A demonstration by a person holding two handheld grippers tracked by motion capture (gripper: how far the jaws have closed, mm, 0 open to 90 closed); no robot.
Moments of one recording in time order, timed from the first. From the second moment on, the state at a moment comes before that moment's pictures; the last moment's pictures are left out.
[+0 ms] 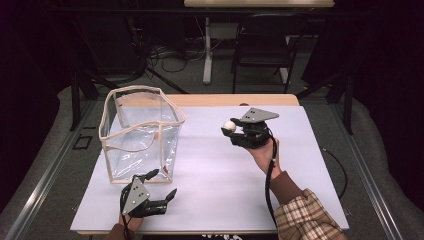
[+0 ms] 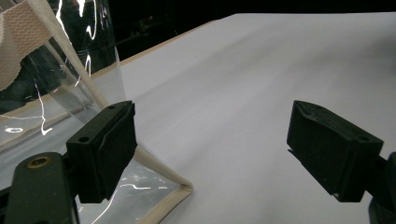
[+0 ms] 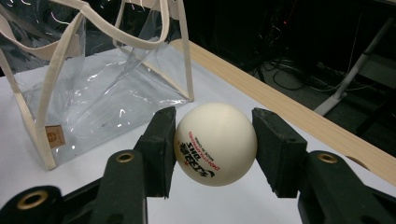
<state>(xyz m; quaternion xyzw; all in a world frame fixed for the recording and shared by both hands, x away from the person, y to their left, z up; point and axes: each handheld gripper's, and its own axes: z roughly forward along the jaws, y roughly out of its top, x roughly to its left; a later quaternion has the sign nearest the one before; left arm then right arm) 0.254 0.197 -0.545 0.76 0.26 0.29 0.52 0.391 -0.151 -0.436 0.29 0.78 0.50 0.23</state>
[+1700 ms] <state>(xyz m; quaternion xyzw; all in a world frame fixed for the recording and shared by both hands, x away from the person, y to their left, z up) 0.252 0.198 -0.545 0.76 0.26 0.29 0.52 0.411 -0.108 -0.406 0.26 0.79 0.50 0.22</state>
